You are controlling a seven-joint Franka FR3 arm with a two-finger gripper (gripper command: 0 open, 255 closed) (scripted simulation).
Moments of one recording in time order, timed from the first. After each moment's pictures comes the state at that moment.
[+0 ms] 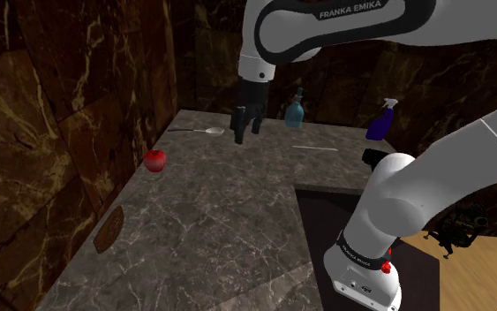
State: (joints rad) arm 0.07 -0.53 0.09 -2.40 0.12 1.86 0.00
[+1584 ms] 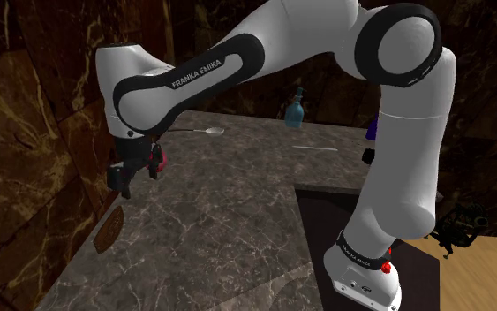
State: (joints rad) arm 0.25 0.28 0.32 -1.84 -0.05 2.13 0.32
